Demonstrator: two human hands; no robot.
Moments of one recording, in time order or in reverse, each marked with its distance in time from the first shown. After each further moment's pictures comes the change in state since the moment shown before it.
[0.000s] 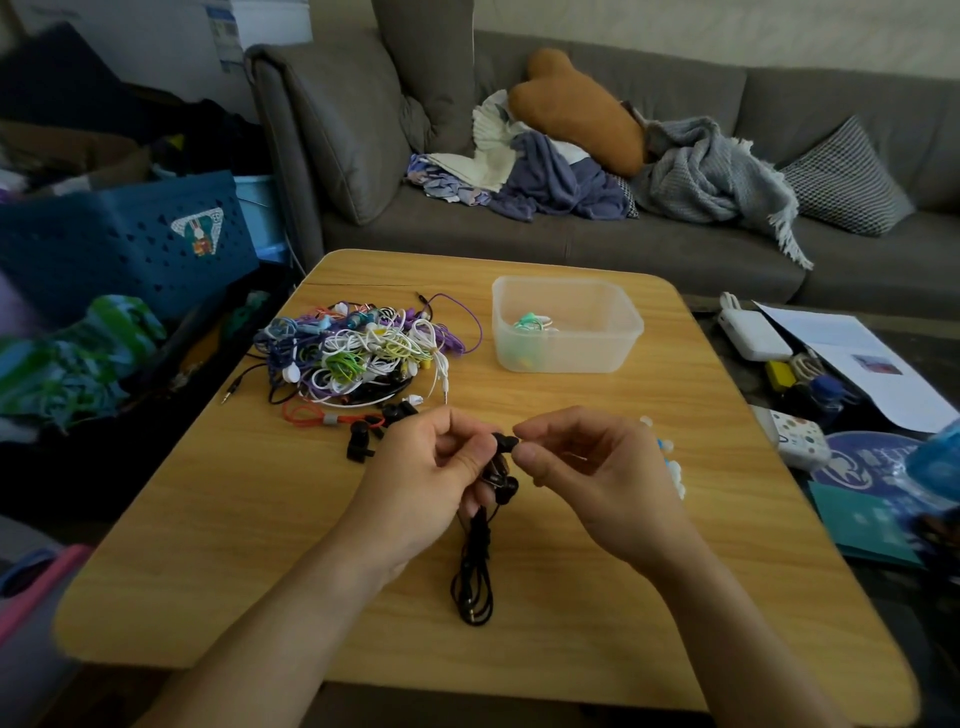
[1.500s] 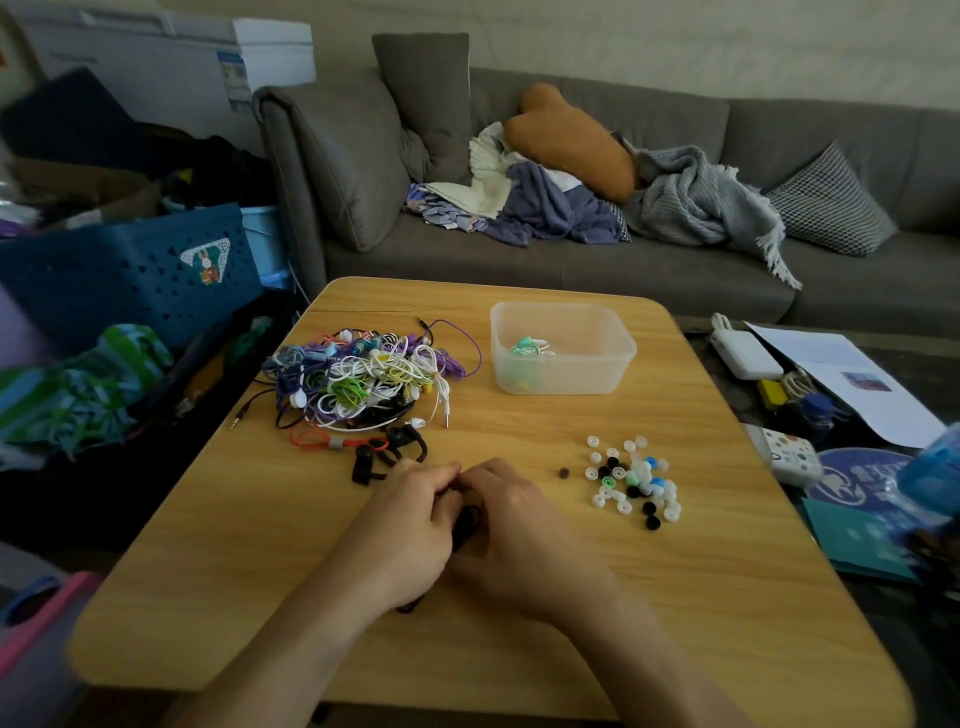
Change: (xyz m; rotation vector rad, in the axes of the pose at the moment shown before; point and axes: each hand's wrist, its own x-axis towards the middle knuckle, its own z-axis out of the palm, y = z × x) left_hand -0.009 -0.002 -0.016 0.763 -0.049 -0.069; right_hand 0.003 0.015 0.054 -0.660 -0.276 -0.157
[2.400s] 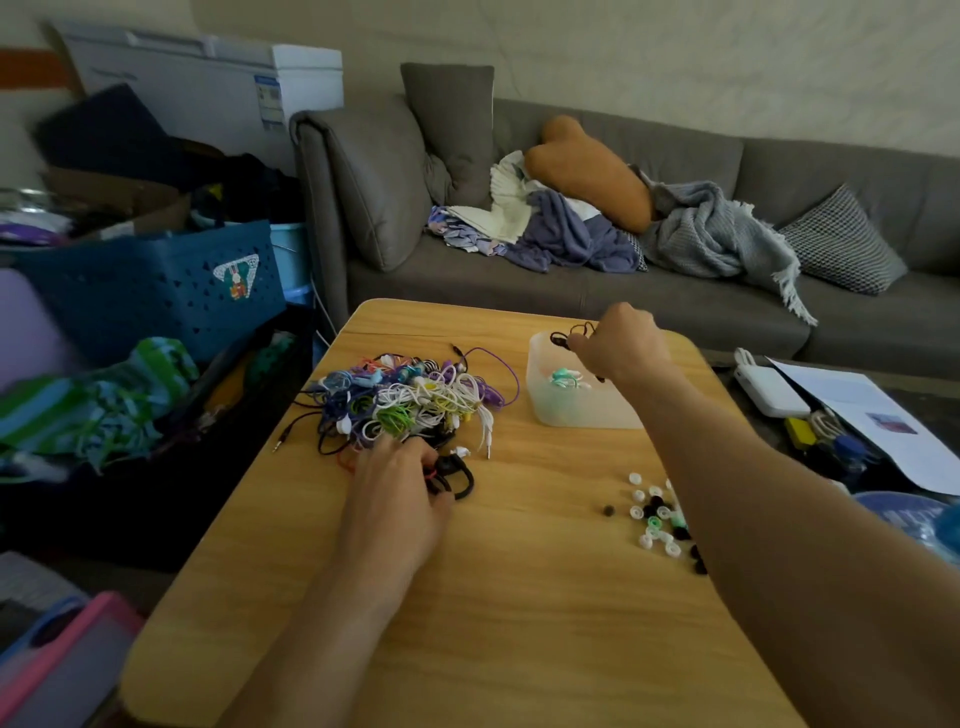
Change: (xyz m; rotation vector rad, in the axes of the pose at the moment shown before) left_hand 0.036 -0.035 -0.027 0.204 0.336 -0.090; right_hand 0.161 0.051 -0.118 -0.287 0.354 0.591
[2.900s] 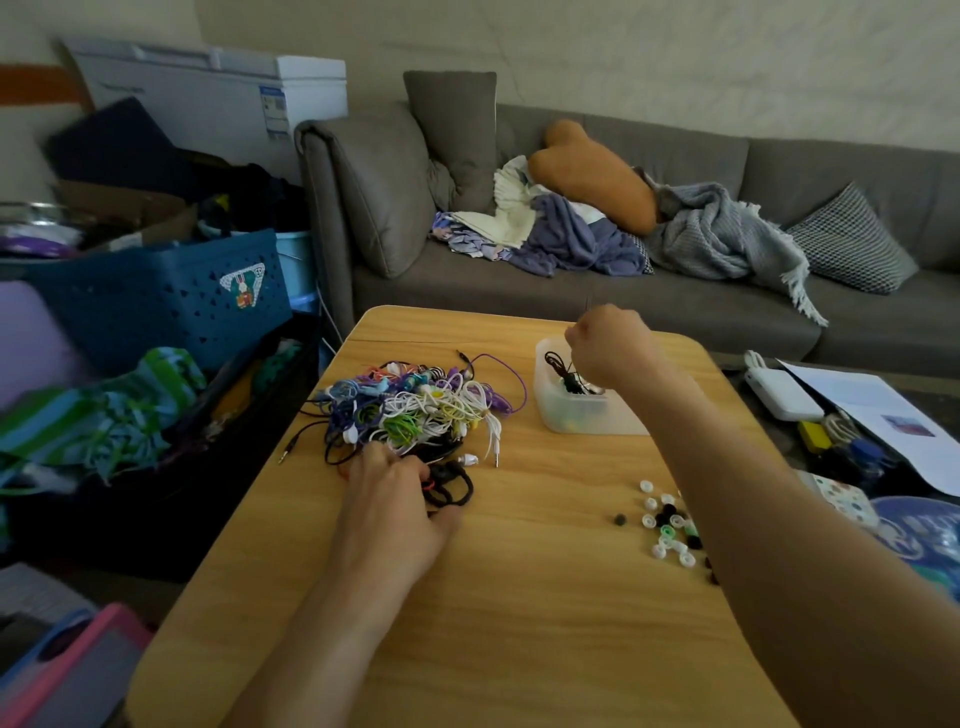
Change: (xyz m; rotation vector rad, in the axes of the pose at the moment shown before) left_hand 0.002 -0.009 -0.004 0.096 -0.060 -0.021; right_hand -0.023 -0.028 -0.013 -0.074 -0.102 -0.128
